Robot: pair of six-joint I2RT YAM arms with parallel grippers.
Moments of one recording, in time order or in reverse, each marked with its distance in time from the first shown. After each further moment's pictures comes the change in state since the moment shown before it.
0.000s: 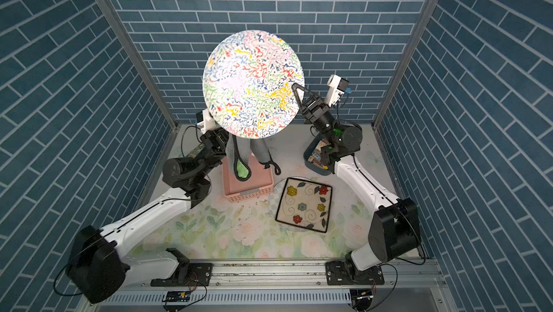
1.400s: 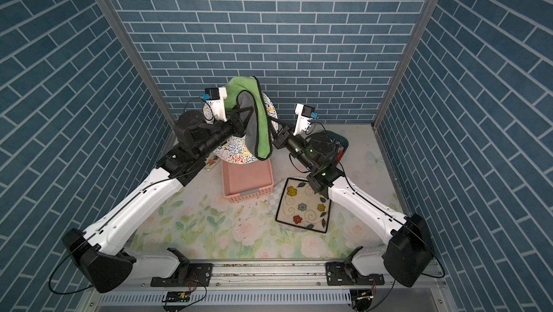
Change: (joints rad) left arm -0.021 0.218 0.539 -0.970 -0.297 0.972; right arm 0.341 -0.164 -0.146 -0.637 0.329 -0.616
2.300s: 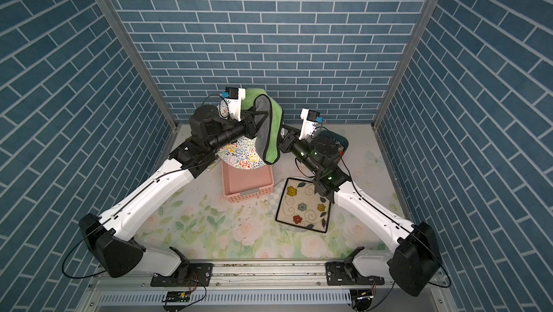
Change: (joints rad) left arm -0.047 0.094 0.063 -0.047 0.153 0.048; right arm -0.037 -0.066 -0.066 -0.050 0.004 0.031
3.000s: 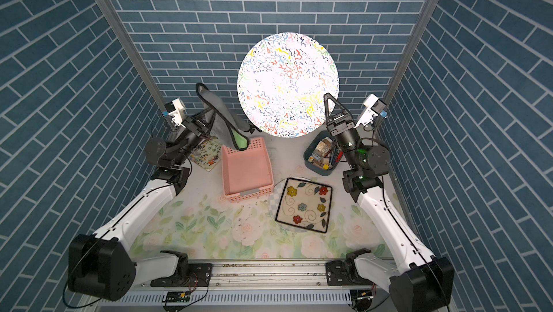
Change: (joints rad) left arm 0.418 -0.125 -0.504 1.118 0.227 -1.083; right arm -0.343 -0.129 -0.015 0.435 -0.161 0.400
